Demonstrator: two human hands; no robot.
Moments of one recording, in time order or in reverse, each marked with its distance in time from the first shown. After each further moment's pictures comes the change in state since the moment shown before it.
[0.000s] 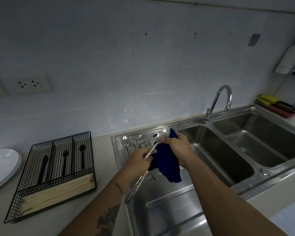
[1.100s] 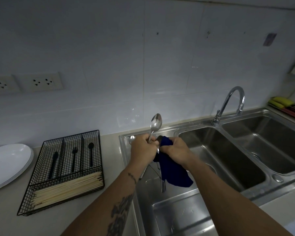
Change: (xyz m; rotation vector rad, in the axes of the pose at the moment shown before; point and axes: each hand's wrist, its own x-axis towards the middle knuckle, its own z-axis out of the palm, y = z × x) left_hand 0.008 0.034 -0.015 -0.197 0.399 -0.054; right_hand -0.001 0.004 0.021 -0.418 -0.204 -0.077
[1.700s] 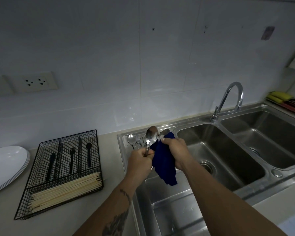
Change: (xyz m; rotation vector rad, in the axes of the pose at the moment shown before) left_hand -0.016 -0.043 0.001 -0.117 -0.141 -0.106; right_hand 0.010 0.009 0.011 0.520 0.205 0.194
